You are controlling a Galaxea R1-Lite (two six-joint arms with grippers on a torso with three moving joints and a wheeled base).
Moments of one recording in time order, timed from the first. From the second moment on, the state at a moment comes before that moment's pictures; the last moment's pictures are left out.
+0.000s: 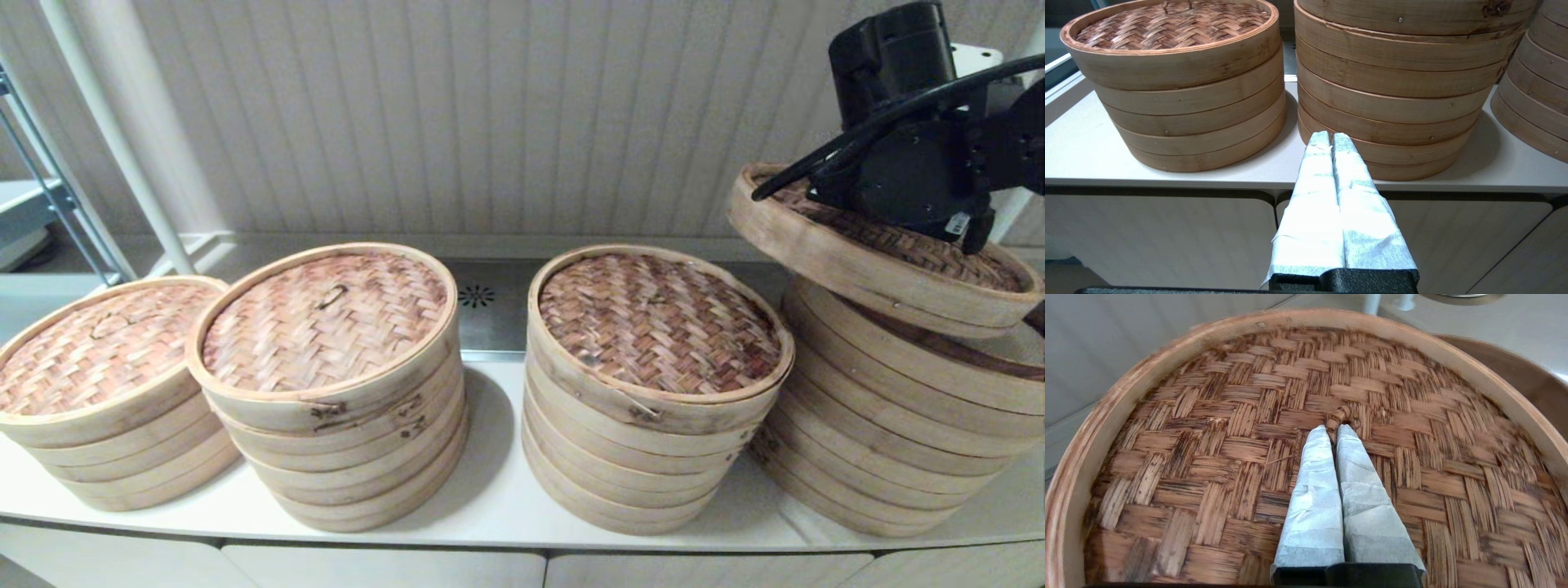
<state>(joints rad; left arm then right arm) -0.01 0.00 0.00 -0.07 -0.01 0.01 0.35 1.74 -1.71 0.42 -0.98 0.58</state>
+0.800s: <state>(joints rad) -0.01 0.00 0.00 -0.08 -0.01 0.01 0.48 1.77 -1.73 0.42 -1.01 0.57</state>
